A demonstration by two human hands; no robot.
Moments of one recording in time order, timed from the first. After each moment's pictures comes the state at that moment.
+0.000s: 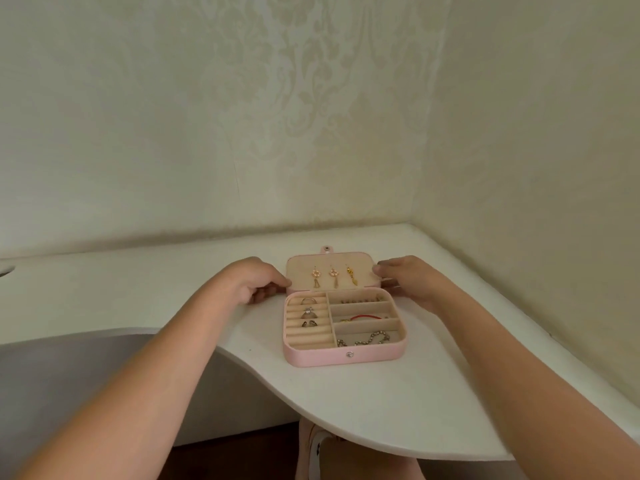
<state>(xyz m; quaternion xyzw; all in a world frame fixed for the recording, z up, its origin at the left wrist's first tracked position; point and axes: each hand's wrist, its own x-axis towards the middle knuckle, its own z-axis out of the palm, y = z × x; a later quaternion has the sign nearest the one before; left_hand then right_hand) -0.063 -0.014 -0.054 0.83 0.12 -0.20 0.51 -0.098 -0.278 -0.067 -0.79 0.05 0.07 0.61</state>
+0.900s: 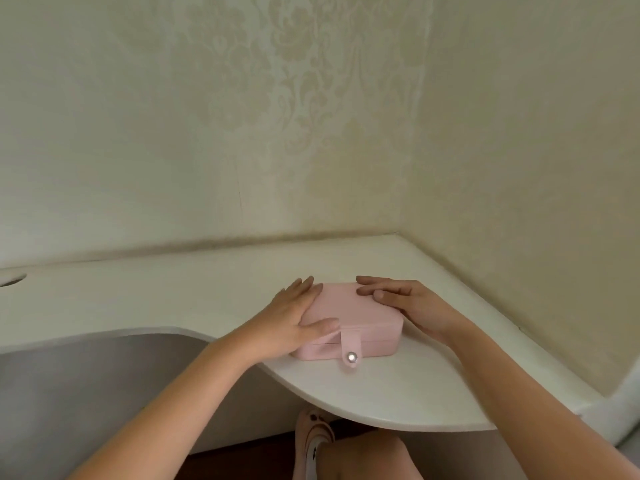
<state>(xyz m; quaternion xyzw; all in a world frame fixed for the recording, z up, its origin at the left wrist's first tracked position) -0.169 -0.034 -0.061 0.94 -0.26 -0.06 0.23 -0.164 -0.287 -0.072 -0.76 -0.14 0.06 0.64</state>
